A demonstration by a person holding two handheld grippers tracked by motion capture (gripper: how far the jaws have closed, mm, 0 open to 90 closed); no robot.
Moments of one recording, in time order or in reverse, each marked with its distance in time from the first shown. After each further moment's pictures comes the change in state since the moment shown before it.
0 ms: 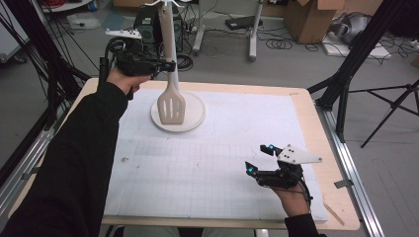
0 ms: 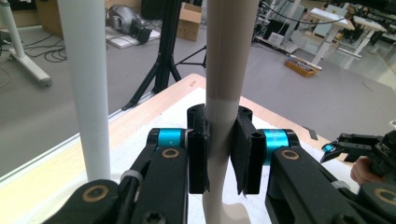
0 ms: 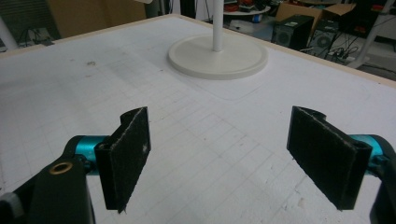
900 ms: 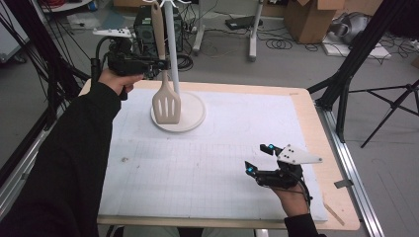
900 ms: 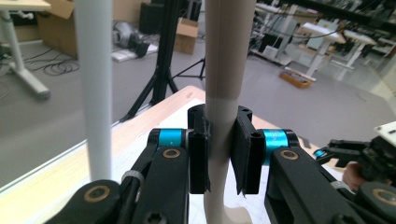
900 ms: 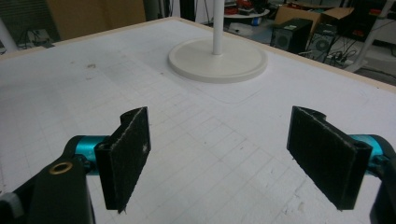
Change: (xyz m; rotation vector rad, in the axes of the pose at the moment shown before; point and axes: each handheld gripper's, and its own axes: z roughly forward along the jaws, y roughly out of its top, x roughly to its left) left arm 0.001 0.000 -0.018 -0.043 -0.008 0.002; right arm 0.002 0.002 0.000 -0.013 -0.002 -0.007
